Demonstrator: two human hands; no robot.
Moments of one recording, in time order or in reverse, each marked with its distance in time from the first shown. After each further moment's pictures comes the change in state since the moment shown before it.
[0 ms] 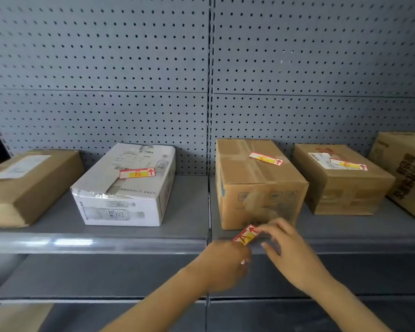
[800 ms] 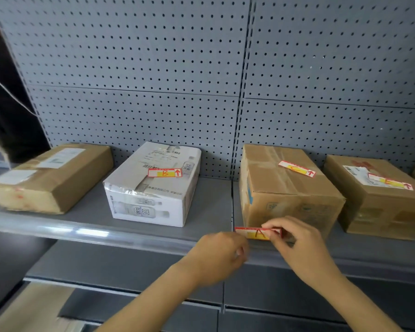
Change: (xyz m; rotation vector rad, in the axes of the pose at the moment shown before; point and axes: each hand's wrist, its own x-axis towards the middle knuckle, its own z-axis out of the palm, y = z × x) left_hand -0.021 -0.044 -0.026 -0.153 0.160 -0.126; right_hand 0.040 -0.034 -0.002 0.162 0.164 -0.172
